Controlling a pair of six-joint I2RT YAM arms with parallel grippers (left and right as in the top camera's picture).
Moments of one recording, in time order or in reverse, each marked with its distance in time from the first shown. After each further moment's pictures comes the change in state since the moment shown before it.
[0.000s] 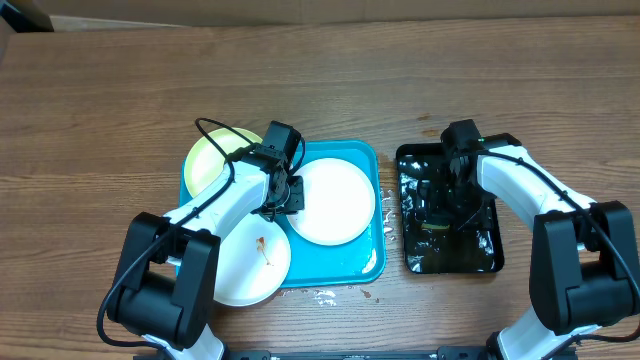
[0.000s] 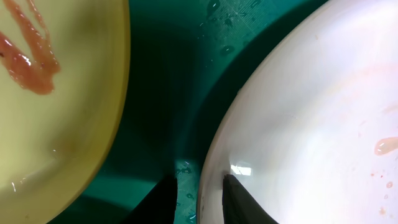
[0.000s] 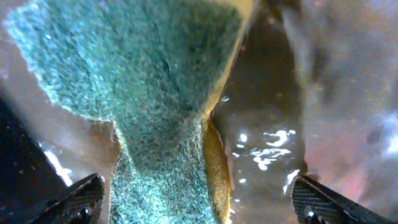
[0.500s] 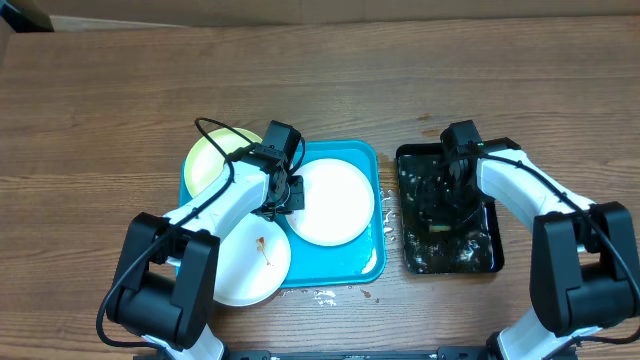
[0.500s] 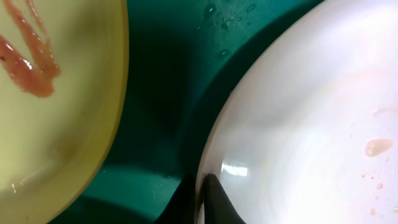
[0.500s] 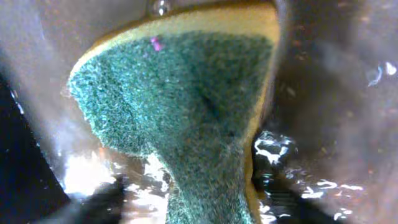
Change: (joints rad) left arm 0.000 0.000 0.000 0.003 0.003 0.000; right arm 0.000 -0.006 -0.032 0.093 -0.024 0.000
